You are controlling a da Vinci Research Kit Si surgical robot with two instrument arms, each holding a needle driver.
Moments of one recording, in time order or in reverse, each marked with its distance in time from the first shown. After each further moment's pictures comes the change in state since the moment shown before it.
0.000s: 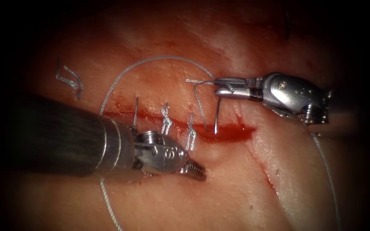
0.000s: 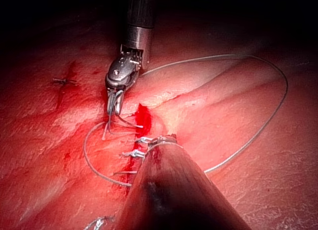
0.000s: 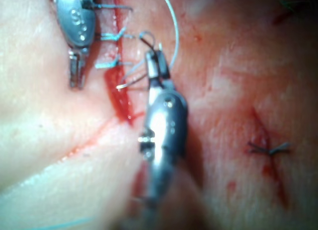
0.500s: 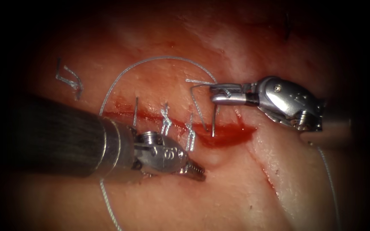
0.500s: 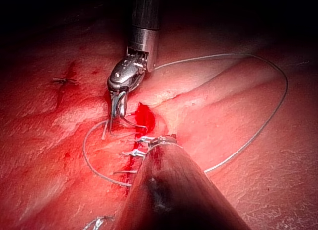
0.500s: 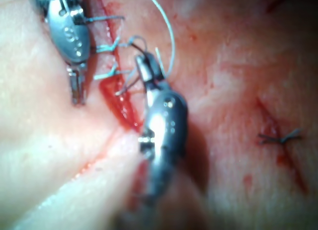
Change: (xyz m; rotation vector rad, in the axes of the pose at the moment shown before) right arm -0.001 -0.001 0.001 0.061 0.008 0.113; left arm 0.000 0.000 0.000 -0.001 -0.001 0.003
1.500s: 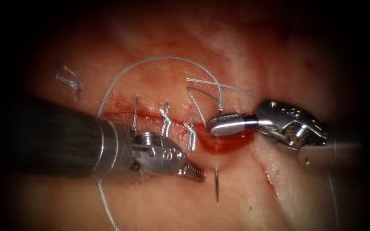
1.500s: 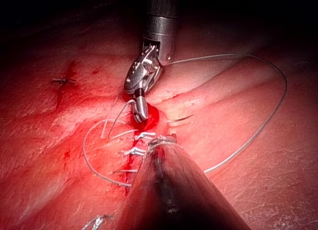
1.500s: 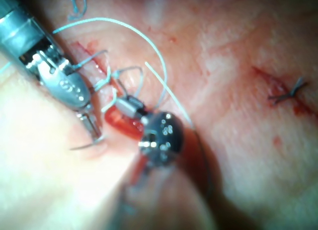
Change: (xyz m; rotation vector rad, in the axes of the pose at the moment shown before) right arm -0.002 -0.005 0.000 0.040 -0.093 0.583; left arm 0.000 0.000 0.000 -0.004 -0.001 0.002
